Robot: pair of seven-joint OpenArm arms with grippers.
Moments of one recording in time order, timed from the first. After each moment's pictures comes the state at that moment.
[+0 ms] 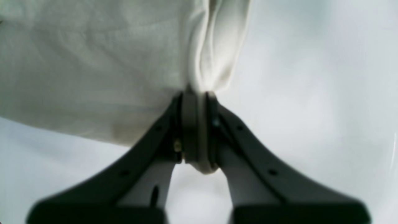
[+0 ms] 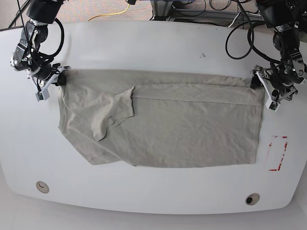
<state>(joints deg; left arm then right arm) 3.5 -19.5 -25.2 87.7 -11.0 -41.9 55.7 -6.2 21.2 30.0 78.1 27.7 40.4 -55.4</state>
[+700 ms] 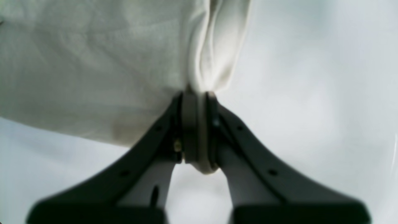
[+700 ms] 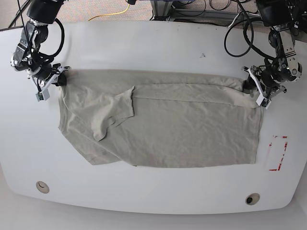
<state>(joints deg) 4.9 -19.9 -20.8 83.1 -13.5 -42.2 49.4 -6.1 21.0 30.1 78.1 27.7 40.4 -55.4</state>
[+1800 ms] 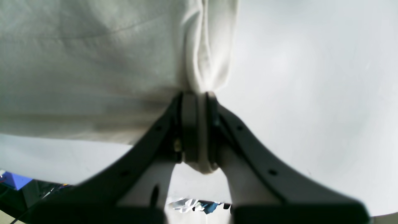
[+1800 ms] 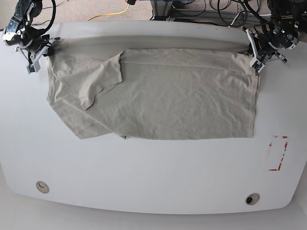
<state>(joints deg) 27.7 -19.8 -22.0 105.5 -12.1 -42.3 55.5 -22.0 21.0 39.0 90.5 27.7 40.6 -62.7</state>
